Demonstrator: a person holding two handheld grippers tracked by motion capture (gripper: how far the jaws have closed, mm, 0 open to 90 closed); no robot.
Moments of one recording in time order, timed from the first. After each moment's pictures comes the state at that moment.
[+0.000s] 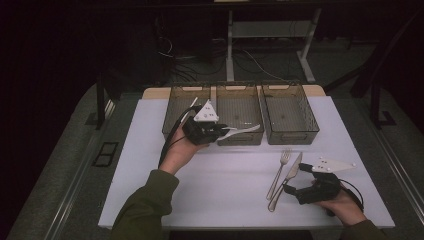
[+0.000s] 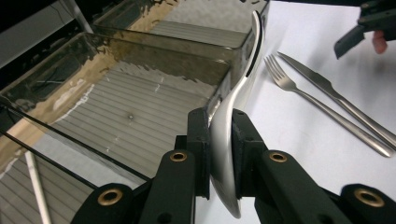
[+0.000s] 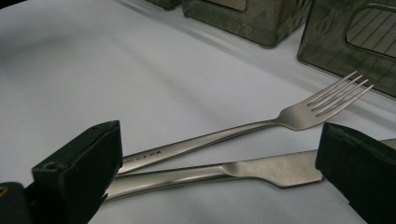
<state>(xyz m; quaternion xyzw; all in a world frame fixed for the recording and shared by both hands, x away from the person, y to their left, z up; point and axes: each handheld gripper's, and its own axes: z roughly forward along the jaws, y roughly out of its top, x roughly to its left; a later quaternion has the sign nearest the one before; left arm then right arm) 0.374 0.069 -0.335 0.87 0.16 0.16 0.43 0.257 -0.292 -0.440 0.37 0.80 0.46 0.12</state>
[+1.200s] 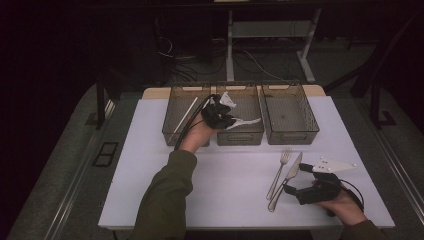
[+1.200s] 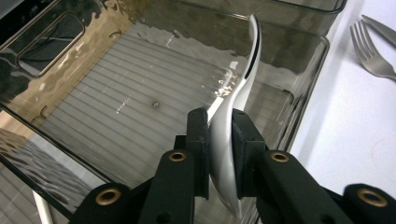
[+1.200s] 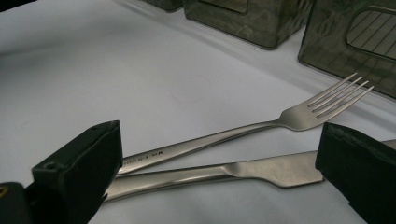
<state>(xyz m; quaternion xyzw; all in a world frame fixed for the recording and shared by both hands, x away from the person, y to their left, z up) 0.446 0.026 -0.367 0.91 0.20 0.15 0.34 0.256 -0.293 -0.439 0.37 0.80 0.47 0.12</state>
